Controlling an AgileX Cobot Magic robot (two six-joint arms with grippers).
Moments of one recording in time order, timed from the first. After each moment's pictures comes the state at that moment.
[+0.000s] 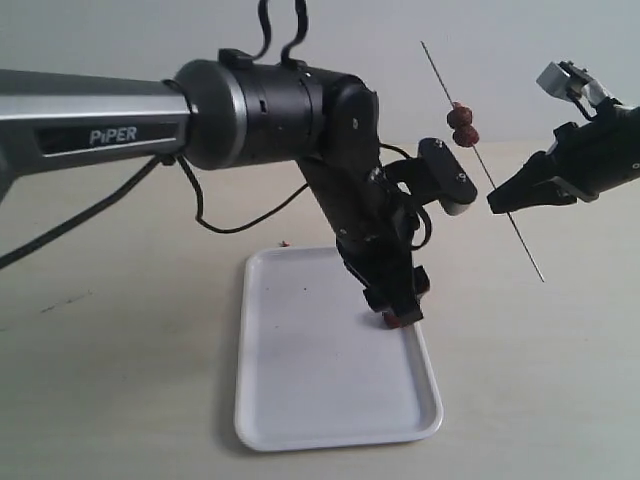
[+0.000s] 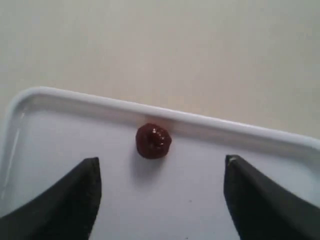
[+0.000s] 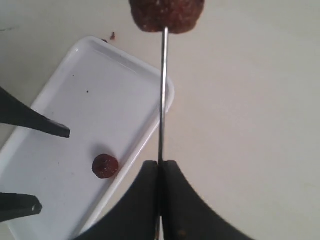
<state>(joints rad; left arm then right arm) -0.84 2.21 -1.77 -0.15 0.86 0.59 -0.30 1.94 -1.26 0.97 1.04 -1.23</state>
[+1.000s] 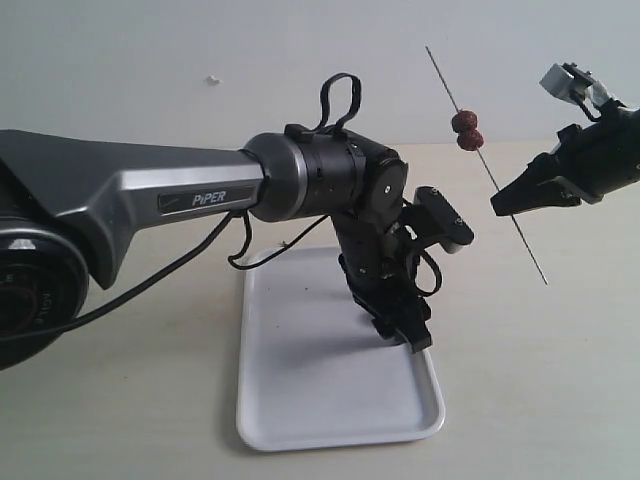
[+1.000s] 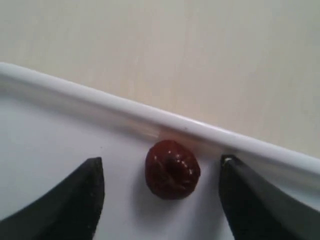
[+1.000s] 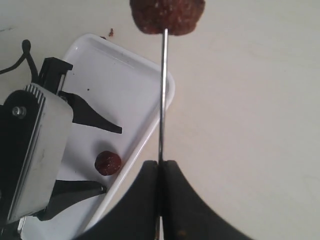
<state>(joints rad) -0.85 2.40 -1.90 -0.05 0.87 0.42 -0.30 1.94 -1.26 0.96 1.04 -1.20</state>
